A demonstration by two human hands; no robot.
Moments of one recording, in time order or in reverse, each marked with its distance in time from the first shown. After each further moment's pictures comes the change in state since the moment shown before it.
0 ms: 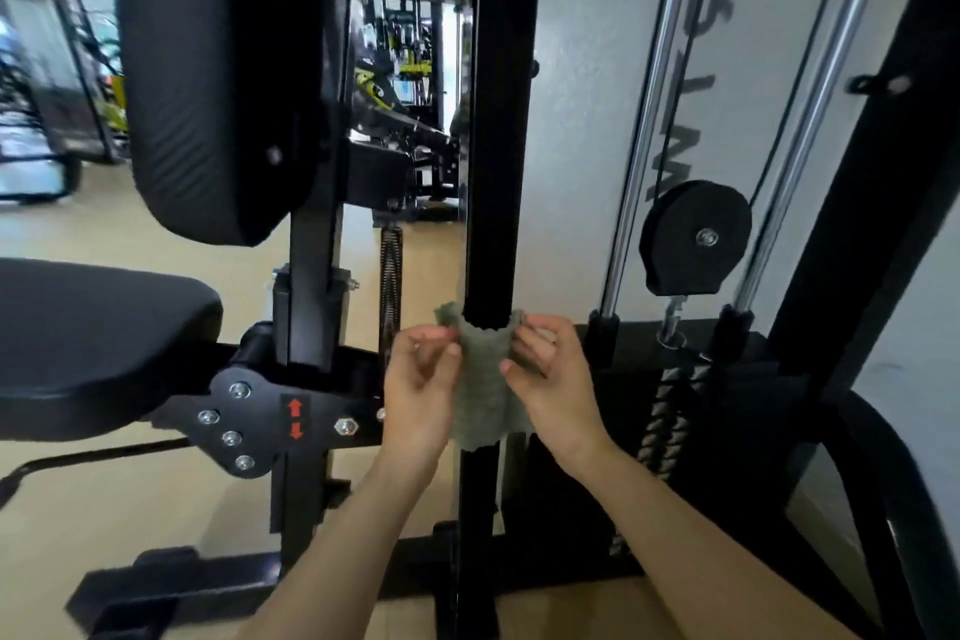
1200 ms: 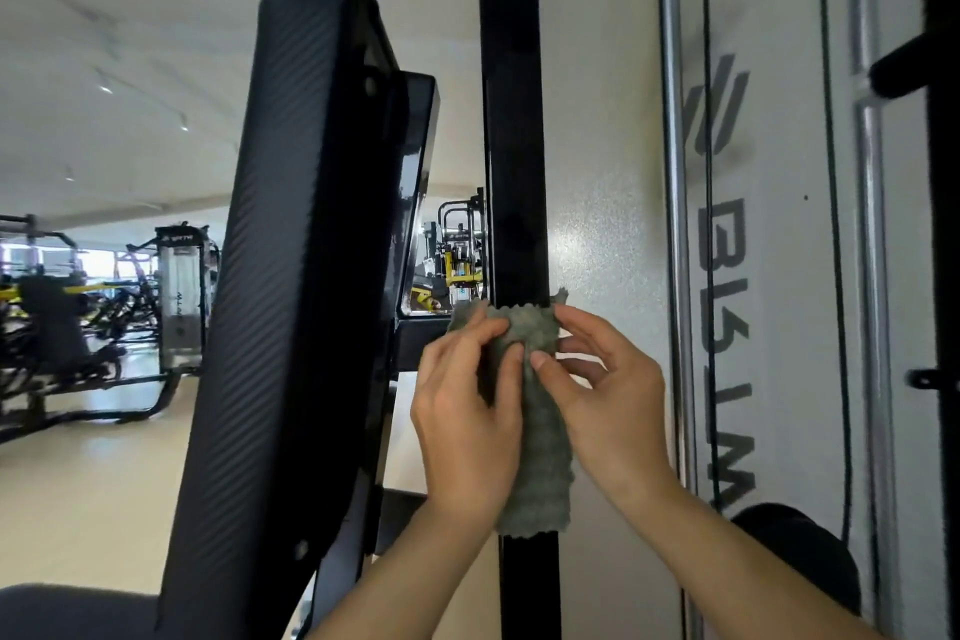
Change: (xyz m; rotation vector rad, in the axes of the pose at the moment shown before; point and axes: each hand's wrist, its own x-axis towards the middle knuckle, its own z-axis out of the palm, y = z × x) left_hand 0.138 0.228 0.098 0.393 0.335 1.063; right_hand 0.155 -0.245 0.009 0.020 0.159 -0.600
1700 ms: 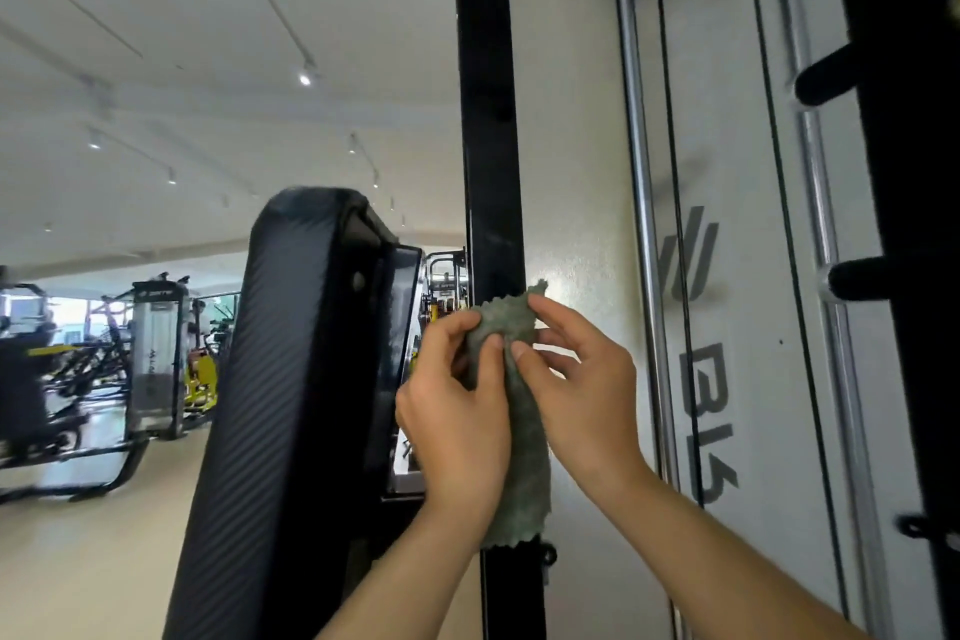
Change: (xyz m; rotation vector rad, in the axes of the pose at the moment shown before) left_hand 0.137 0.055 0.034 -0.223 0.041 -0.276; right_hand 0.120 -0.085 0.020 -0.006 0.007 -0.125
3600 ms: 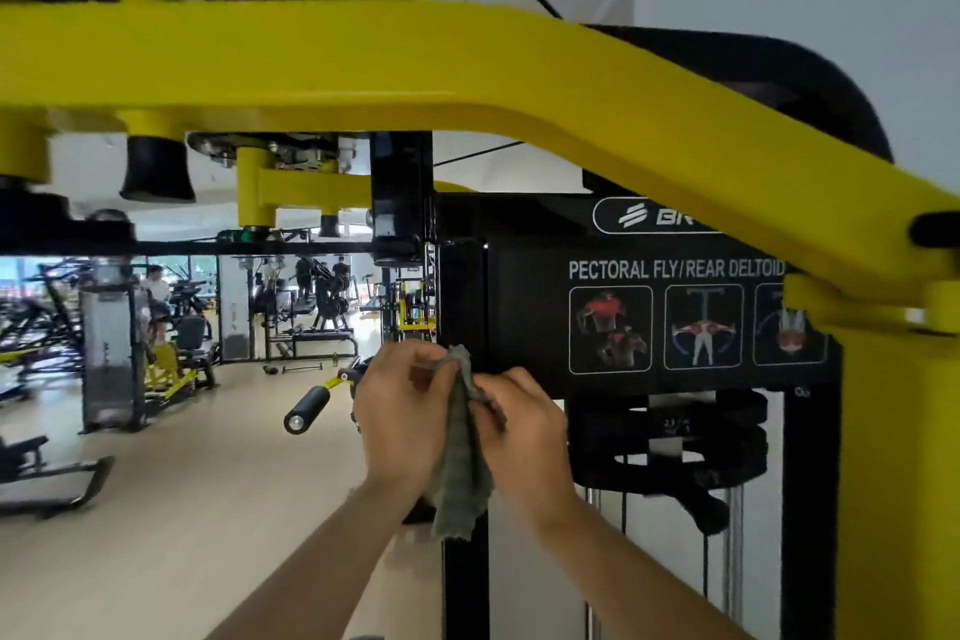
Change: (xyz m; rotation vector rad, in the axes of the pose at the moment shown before) left_hand 0.477 0.281 0.138 0.309 -0.171 -0.064; right_hand 0.442 -0.277 0.058 -0.524 -0.106 -0.179
